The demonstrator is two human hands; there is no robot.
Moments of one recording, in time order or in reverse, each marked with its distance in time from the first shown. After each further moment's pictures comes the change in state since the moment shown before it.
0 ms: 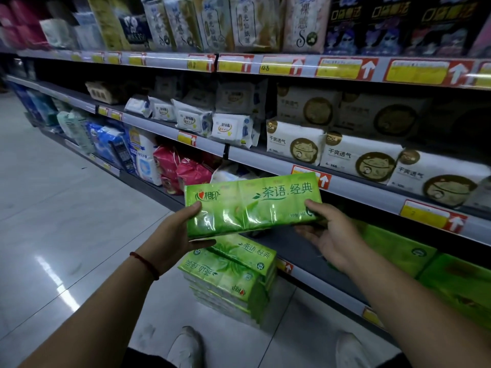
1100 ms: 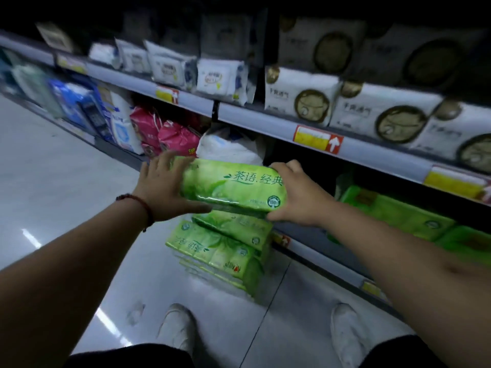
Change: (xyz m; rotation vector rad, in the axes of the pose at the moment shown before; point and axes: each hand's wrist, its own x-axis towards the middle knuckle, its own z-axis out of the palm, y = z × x) left_hand 0.086 -0.015 -0.049 1.643 0.205 0.394; right_hand 0.056 0.027 0.025 -1.529 -0.349 -0.460
